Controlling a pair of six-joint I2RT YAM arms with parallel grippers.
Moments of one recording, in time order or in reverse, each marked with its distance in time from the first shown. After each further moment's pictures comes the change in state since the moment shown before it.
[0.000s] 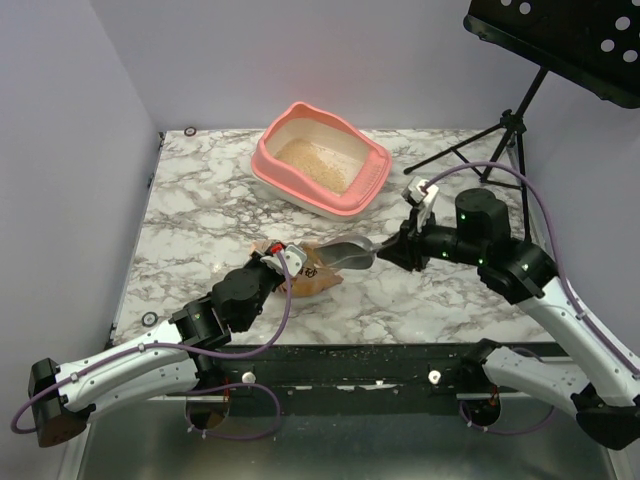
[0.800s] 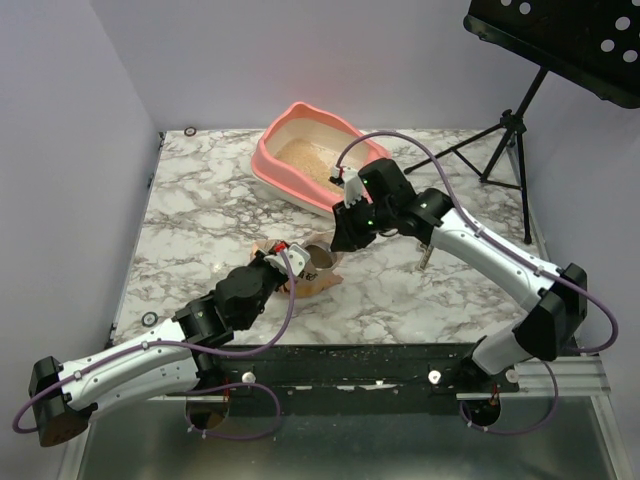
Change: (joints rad) left arm 0.006 0.029 0.003 0.009 0.048 -0.023; right arm 0.105 0.575 0.296 -0.072 0.095 0.122
